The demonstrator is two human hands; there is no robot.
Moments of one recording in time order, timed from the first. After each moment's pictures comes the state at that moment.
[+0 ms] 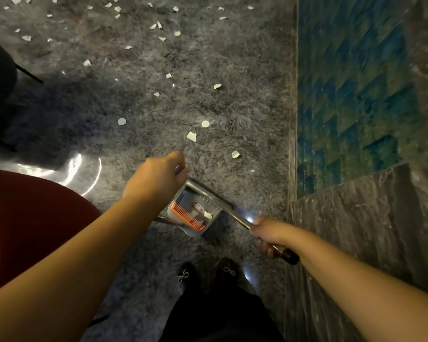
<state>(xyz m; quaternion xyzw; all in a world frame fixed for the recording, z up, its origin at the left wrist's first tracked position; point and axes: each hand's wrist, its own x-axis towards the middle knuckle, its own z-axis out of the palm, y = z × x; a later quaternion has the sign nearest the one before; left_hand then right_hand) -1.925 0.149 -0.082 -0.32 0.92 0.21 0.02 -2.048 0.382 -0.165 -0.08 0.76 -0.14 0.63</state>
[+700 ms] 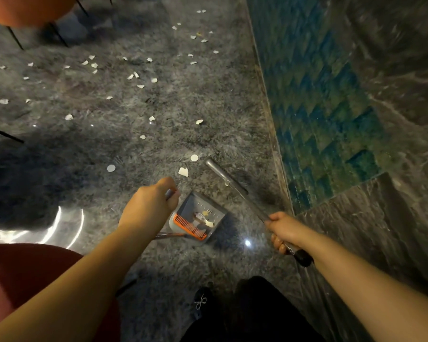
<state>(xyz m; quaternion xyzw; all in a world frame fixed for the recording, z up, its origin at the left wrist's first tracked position) -1.923 0.073 -0.062 -0.28 0.92 0.26 -0.02 -2.067 0.340 -0.126 0.14 0.76 -0.38 0.51</state>
